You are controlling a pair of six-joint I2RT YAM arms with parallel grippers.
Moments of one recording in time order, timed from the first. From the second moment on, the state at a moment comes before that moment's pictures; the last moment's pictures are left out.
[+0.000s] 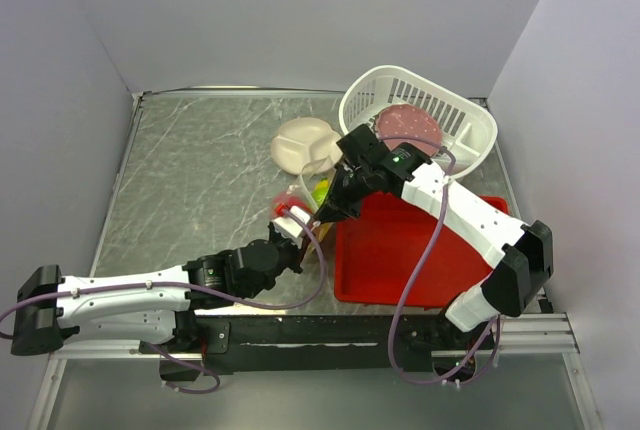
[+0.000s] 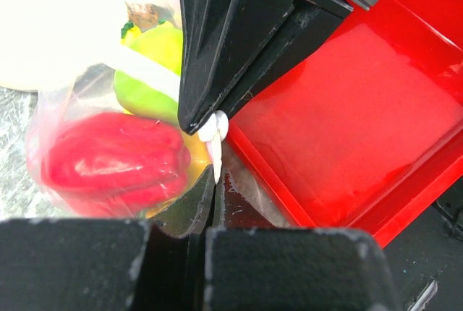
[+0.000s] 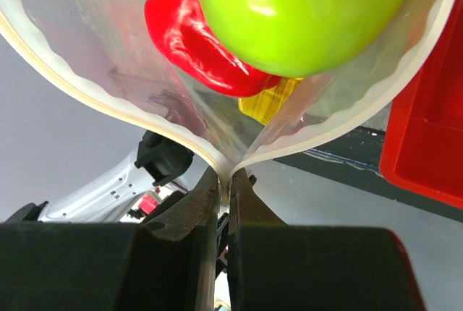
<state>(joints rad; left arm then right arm) -1.31 0.96 0.61 0.09 -0.58 -0.23 0.72 1.51 1.43 -0.96 -0.34 1.13</state>
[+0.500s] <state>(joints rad) -1.31 0.91 0.66 -0.04 -0.66 -0.33 0.65 1.54 1.45 -0.95 -0.36 1.08</state>
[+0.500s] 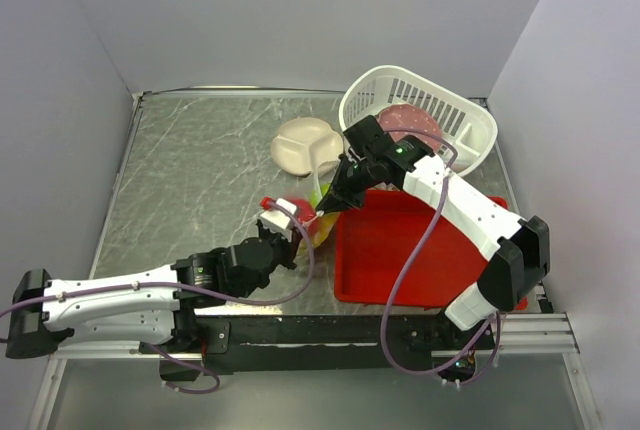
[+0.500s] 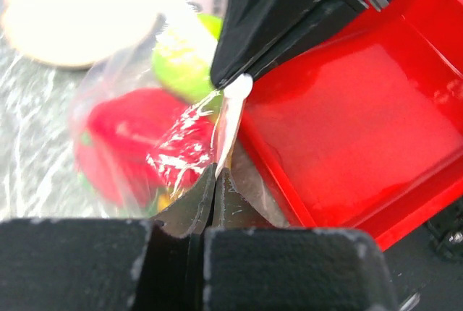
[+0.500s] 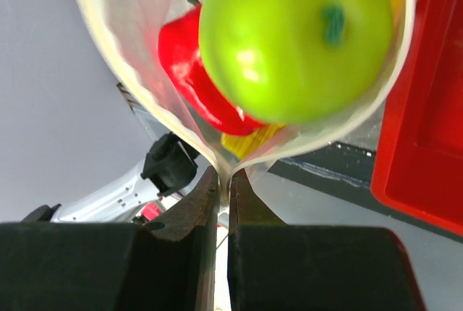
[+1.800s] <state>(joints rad) -1.18 0.91 1.06 -0.66 -0.84 -0.63 0.70 1.78 1.79 -0.93 -0.16 0.98</state>
